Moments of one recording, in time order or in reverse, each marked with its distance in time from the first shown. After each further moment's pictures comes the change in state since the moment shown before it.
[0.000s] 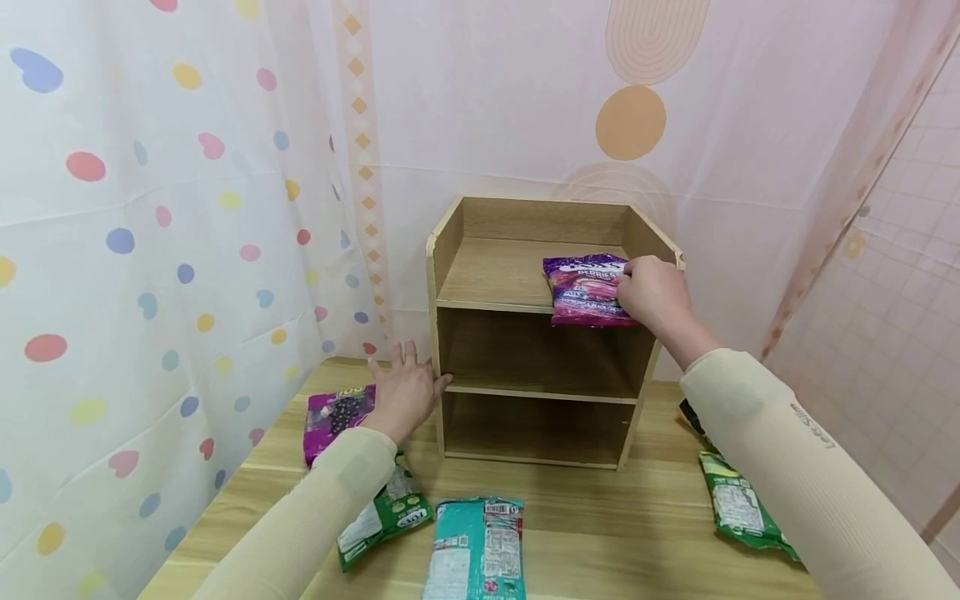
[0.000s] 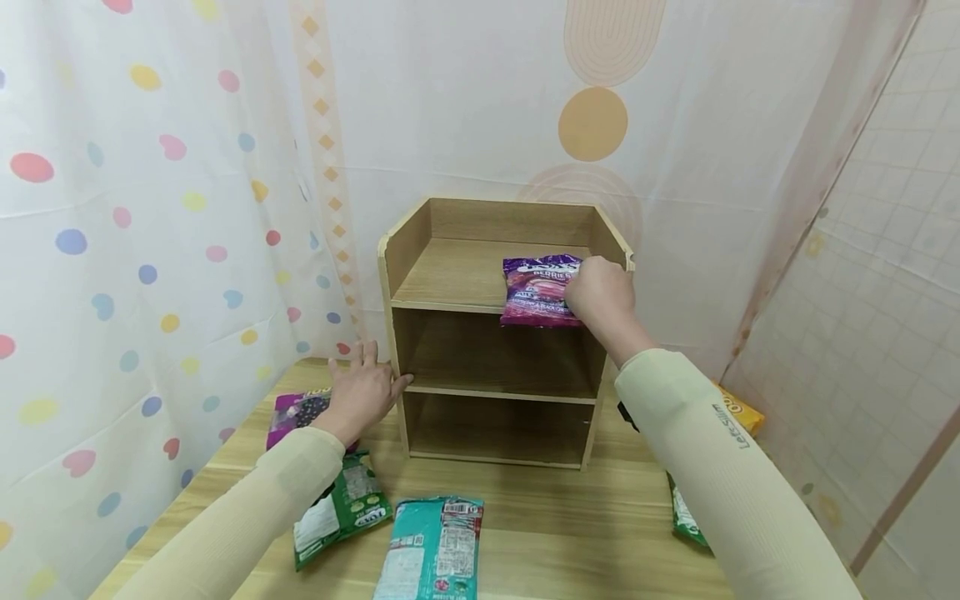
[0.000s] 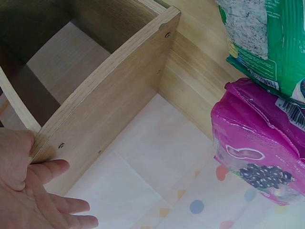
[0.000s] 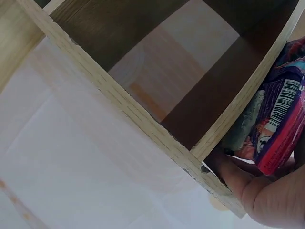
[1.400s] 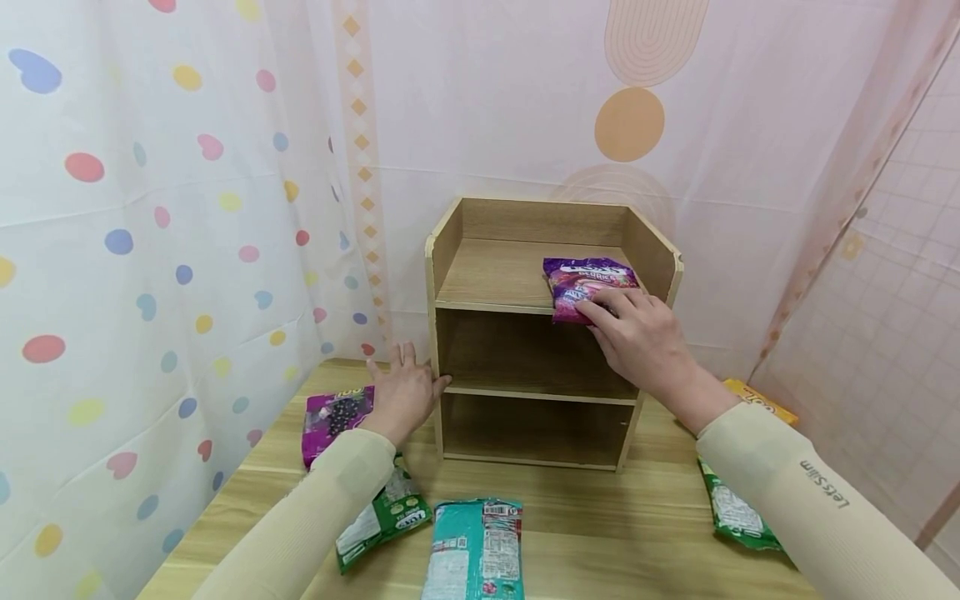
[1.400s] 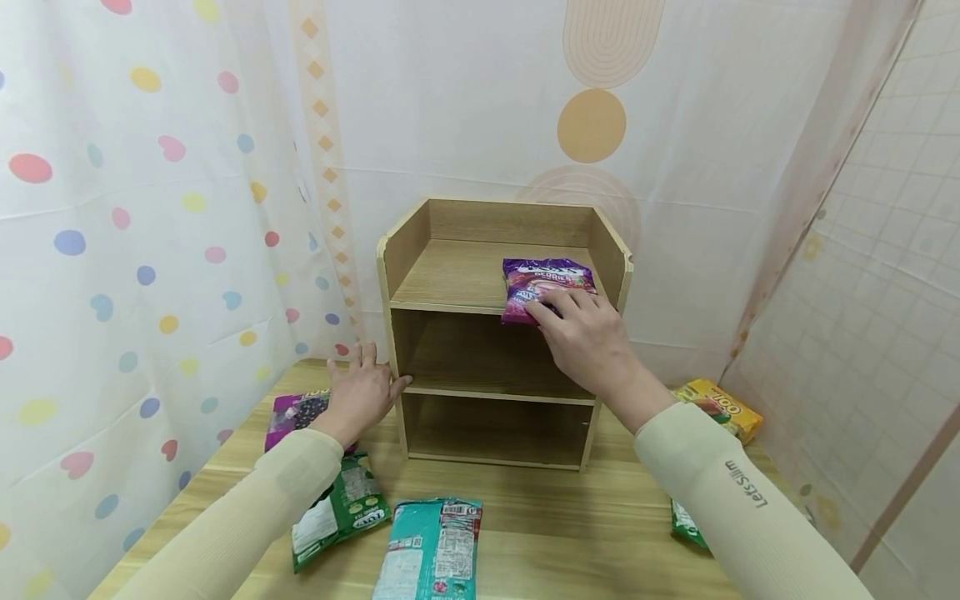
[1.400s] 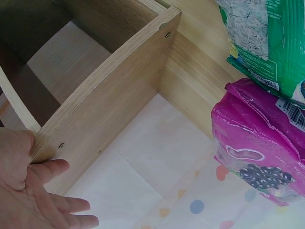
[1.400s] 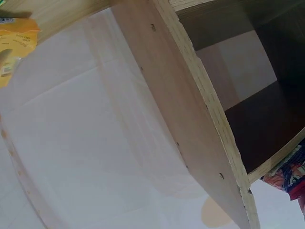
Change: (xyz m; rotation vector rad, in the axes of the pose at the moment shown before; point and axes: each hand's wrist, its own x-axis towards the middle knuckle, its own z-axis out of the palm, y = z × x) left_hand 0.000 0.000 0.001 0.009 0.021 0.001; right_hand -0.032 0.034 0.054 -0.220 0.564 -0.908
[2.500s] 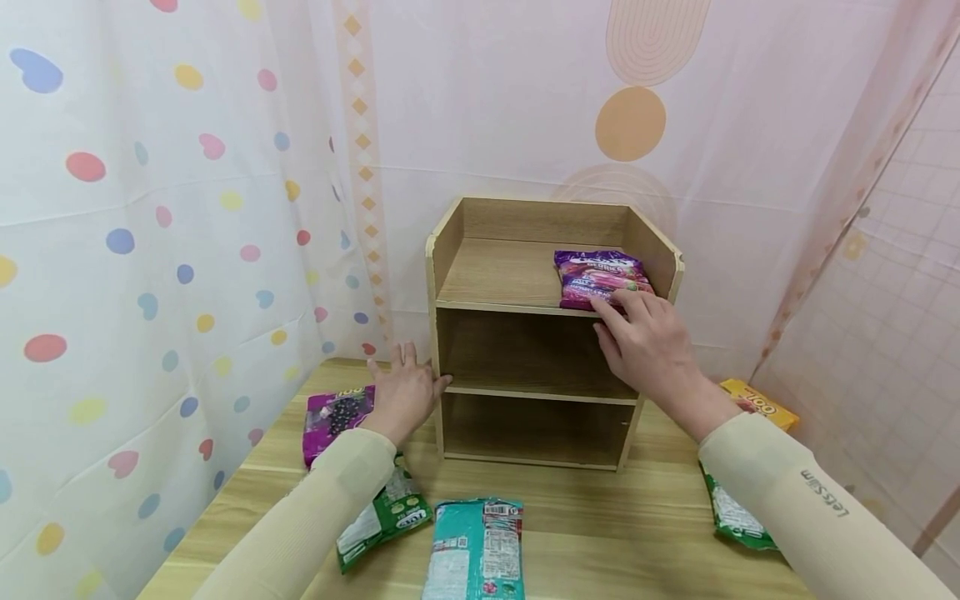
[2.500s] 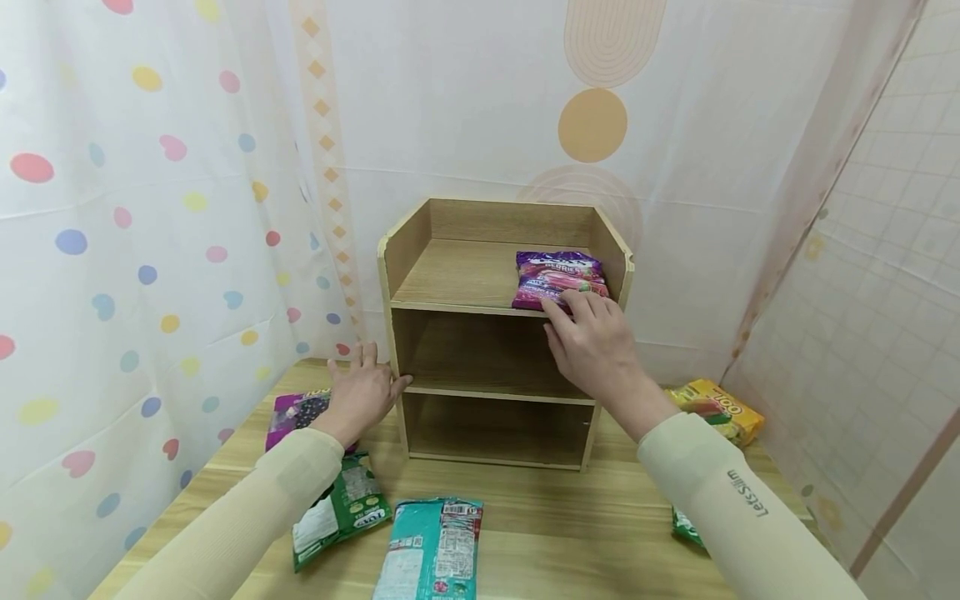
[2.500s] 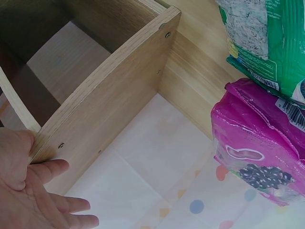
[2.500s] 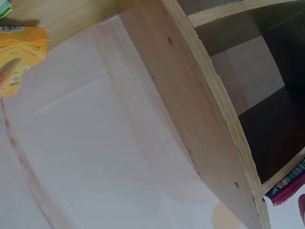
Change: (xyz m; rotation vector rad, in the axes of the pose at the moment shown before) left_hand -0.001 0.002 -0.001 -0.006 -0.004 0.007; right_hand -0.012 -0.001 0.002 -0.047 0.027 0.081
